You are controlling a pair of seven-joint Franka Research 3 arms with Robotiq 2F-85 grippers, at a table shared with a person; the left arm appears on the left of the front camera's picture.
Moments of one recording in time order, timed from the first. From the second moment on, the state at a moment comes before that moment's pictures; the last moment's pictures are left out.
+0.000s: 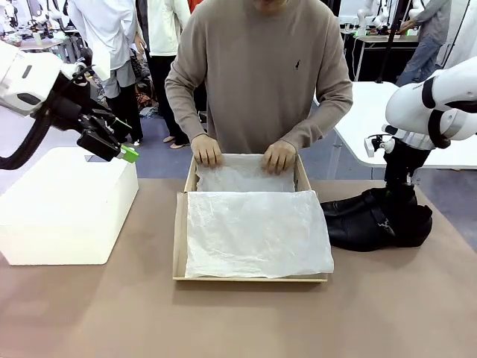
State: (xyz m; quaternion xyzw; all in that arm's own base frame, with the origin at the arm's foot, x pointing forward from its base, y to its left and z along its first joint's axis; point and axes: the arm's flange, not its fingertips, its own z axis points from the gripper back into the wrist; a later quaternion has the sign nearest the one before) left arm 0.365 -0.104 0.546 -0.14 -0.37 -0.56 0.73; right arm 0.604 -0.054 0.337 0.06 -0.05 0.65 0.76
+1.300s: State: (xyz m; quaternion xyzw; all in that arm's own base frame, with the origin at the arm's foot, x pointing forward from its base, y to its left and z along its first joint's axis) left arm 0.365 -0.104 0.546 -0.14 -0.37 -0.56 0.73; right arm 0.612 -0.074 0.434 0.06 -0.04 0.62 0.78
